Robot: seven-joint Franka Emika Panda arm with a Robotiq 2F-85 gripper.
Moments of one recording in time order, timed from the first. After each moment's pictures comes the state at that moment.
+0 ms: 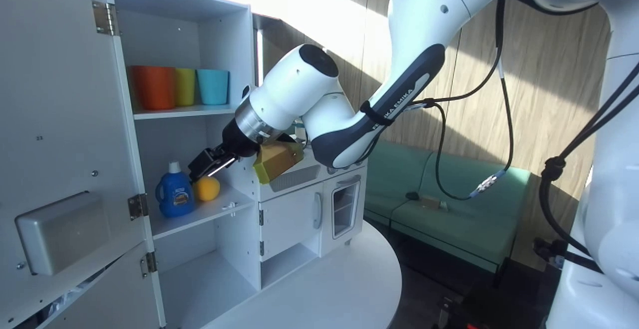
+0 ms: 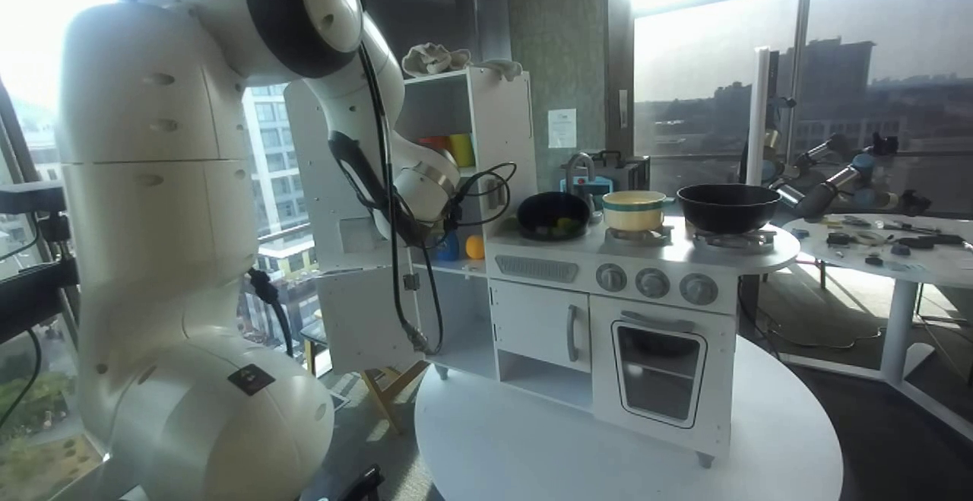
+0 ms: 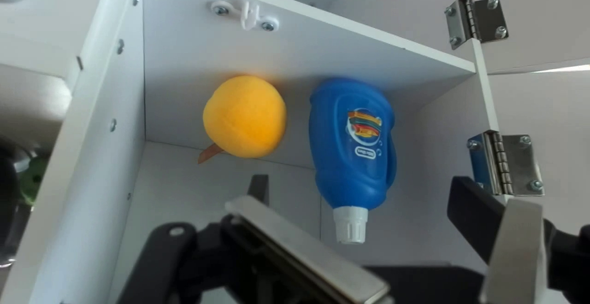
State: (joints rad) arm 0.12 0.10 0.21 -2.20 -1.26 3.19 1.09
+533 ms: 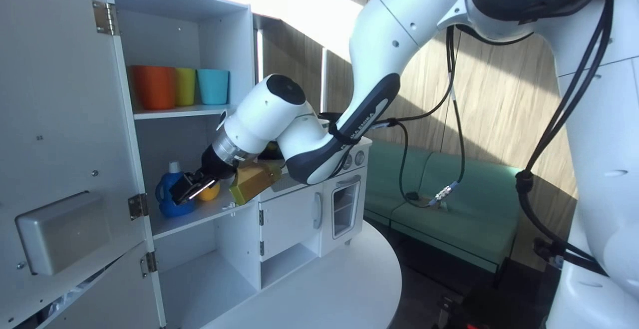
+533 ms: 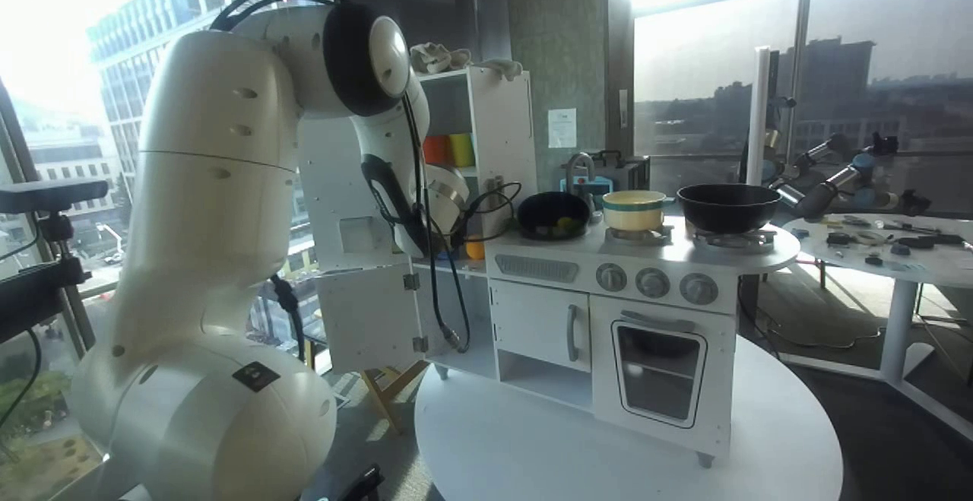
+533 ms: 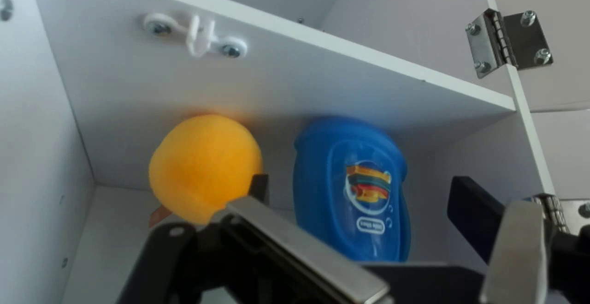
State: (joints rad) arm 0.15 0.33 0.21 -2.01 -1.35 3.16 1.15
